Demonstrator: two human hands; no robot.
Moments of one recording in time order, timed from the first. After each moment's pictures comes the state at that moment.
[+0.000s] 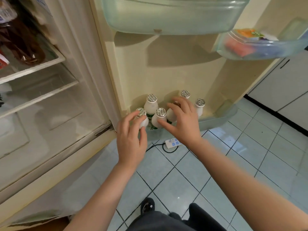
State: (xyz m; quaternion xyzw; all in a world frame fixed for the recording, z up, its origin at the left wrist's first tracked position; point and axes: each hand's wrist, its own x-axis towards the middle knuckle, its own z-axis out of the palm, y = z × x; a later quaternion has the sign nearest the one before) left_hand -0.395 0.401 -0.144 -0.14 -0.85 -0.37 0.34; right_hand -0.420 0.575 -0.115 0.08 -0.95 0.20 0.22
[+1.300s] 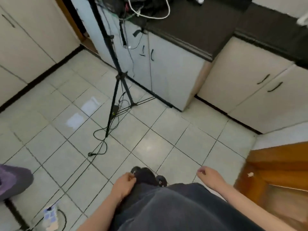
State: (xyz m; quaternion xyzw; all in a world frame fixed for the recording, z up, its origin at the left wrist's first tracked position) left_hand 0.027 0.864 -0.316 -0.54 -0.68 0.16 -0.47; right_hand 0.352 0.790 -0.303 -0.79 -0.39 0.46 -0.07
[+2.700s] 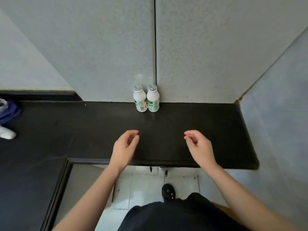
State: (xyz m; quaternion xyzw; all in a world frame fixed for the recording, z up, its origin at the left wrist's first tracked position) left_hand 0.905 1.239 -0.191 -0.78 -0.37 -0.12 -0.48; right_hand 1.061 1.036 -0.202 -0.86 -0.21 0.18 0.43
